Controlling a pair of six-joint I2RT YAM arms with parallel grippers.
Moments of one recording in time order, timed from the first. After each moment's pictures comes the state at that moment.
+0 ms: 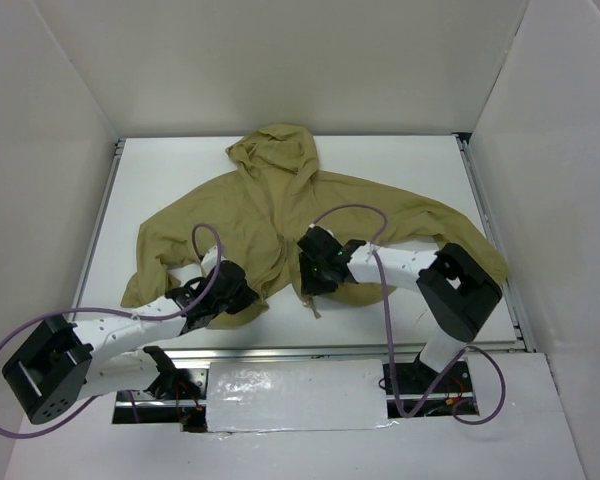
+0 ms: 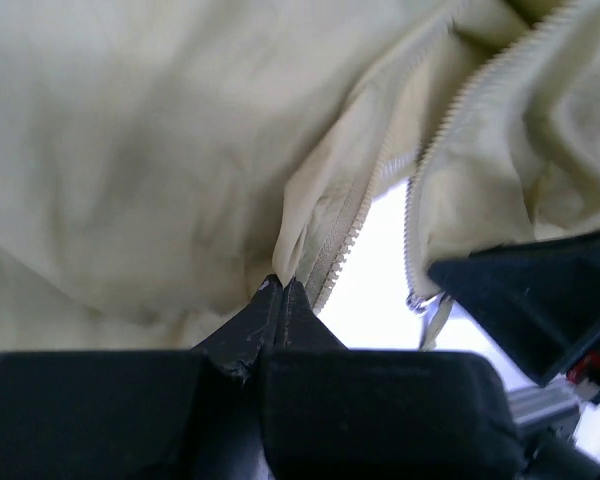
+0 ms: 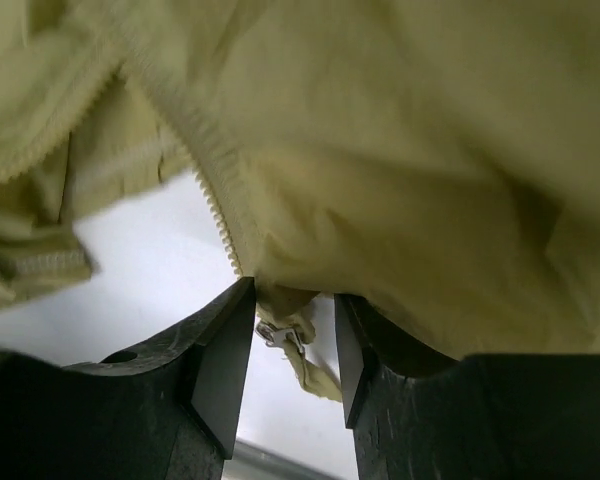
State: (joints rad) left arm -0.79 1.12 0.43 -0.14 -0.25 -1.18; right arm 0.83 1.63 0.88 -0.34 0.02 0.72
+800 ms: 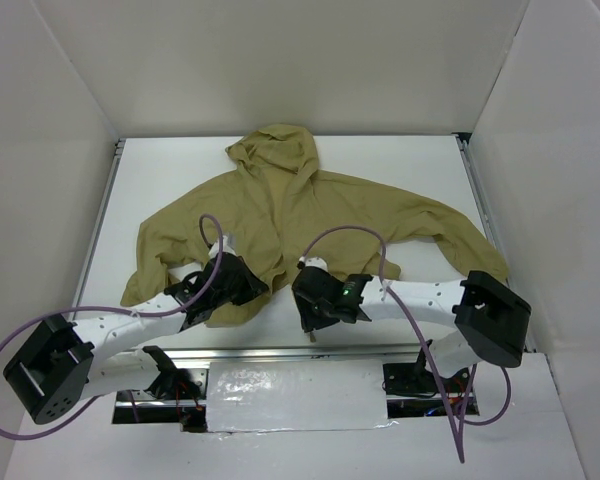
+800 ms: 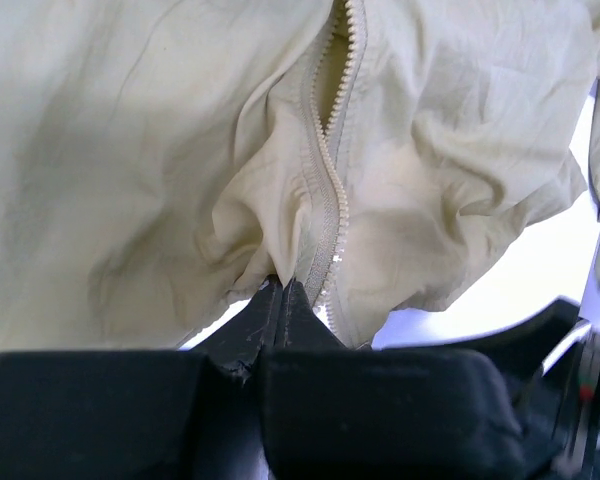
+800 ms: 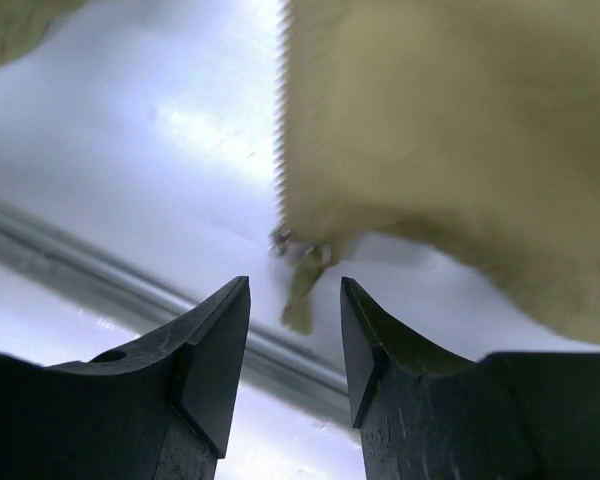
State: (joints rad) left arm -0.72 1.14 0.47 -0.01 -0.12 -1.05; right arm 1.06 1.45 0.77 -0.41 0.12 0.73
